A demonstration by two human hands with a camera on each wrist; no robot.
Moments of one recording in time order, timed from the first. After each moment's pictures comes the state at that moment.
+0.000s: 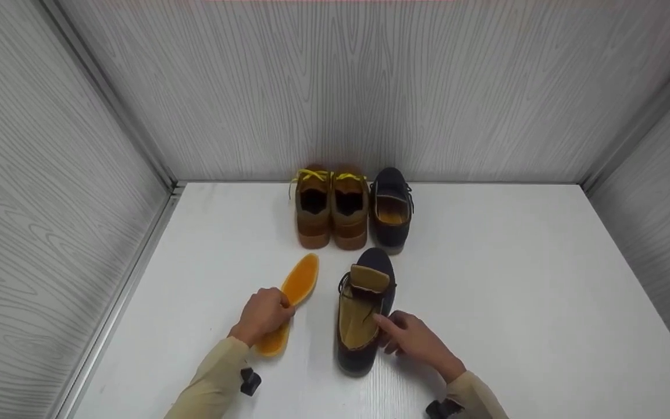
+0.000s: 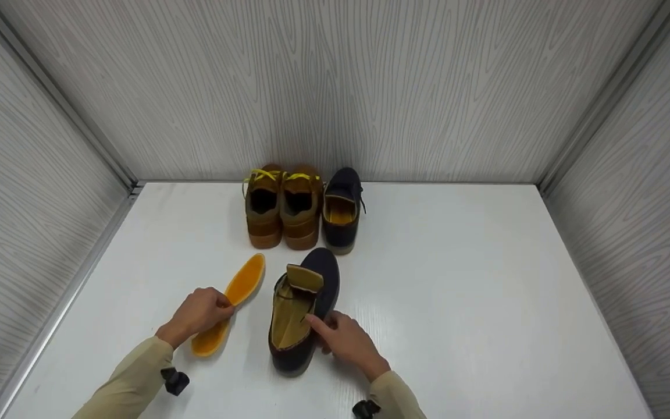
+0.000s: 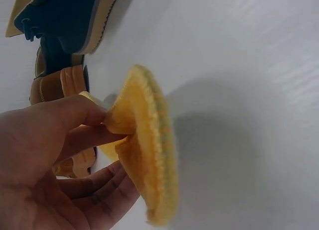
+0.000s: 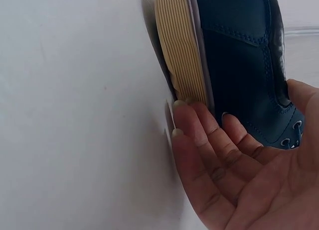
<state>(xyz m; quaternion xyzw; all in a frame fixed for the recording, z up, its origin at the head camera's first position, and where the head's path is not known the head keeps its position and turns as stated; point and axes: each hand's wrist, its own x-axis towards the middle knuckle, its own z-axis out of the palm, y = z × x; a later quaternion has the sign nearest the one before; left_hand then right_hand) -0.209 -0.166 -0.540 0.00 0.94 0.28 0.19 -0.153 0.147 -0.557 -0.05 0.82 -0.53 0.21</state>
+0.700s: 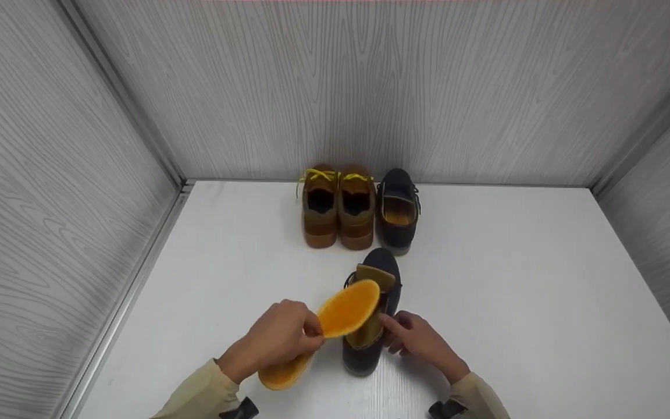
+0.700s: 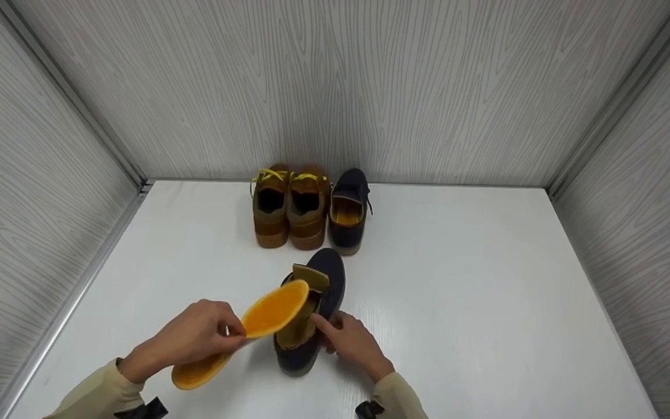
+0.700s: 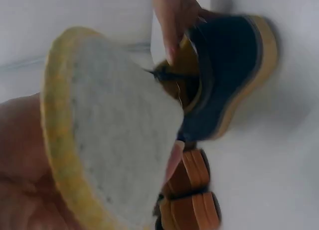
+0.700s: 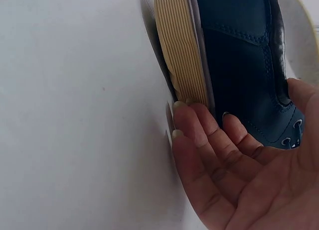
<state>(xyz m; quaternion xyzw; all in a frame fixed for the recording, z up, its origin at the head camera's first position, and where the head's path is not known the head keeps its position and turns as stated) -0.141 -0.133 -0.428 0.22 0.92 0.27 0.18 -0.155 0.145 -0.559 -0.05 0.82 -0.53 0.21</state>
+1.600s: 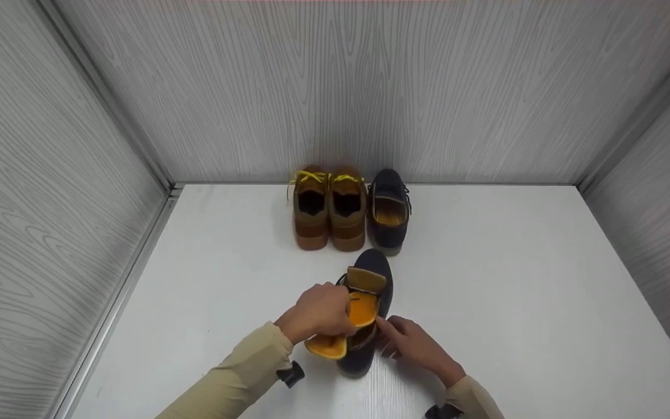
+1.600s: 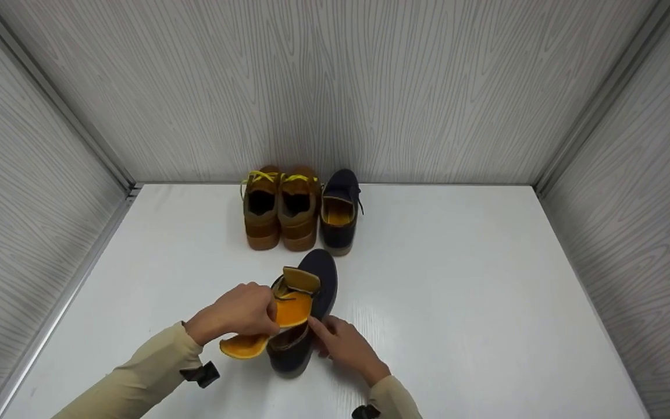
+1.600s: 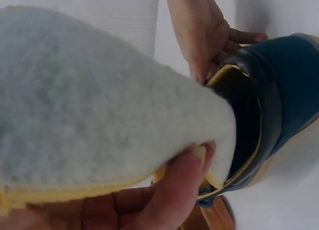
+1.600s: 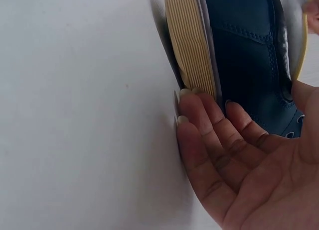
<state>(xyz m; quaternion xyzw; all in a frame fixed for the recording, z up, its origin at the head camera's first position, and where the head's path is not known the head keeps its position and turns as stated) -0.181 -0.059 -0.430 0.21 0.94 0.15 0.24 -0.150 0.150 -0.564 -0.08 0.81 -0.54 0.21</state>
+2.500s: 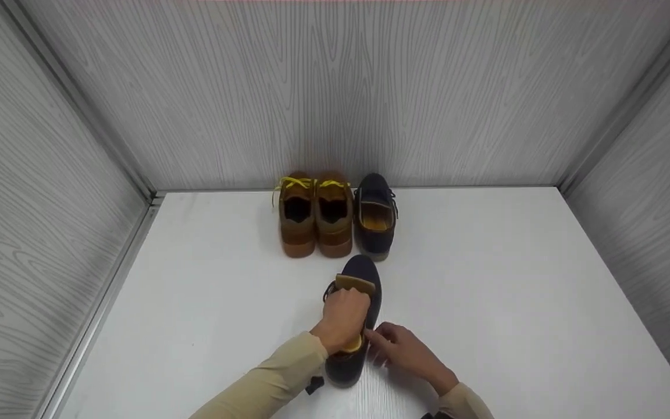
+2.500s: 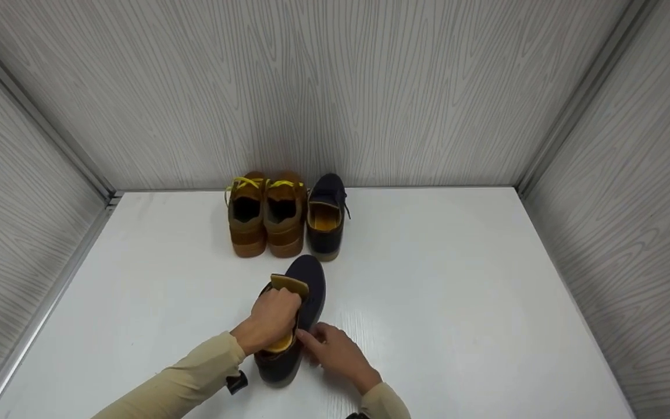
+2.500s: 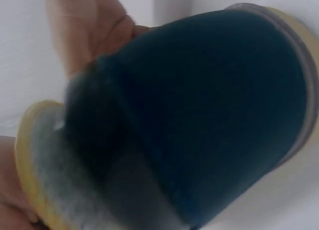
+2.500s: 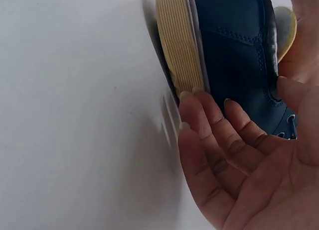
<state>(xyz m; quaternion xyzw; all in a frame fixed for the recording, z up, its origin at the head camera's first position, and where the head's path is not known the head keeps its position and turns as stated) -0.200 0.002 -0.505 0.26 0.96 -0.04 0.01 -0.149 0.154 -0.564 -0.09 0.82 -0.53 0.20</state>
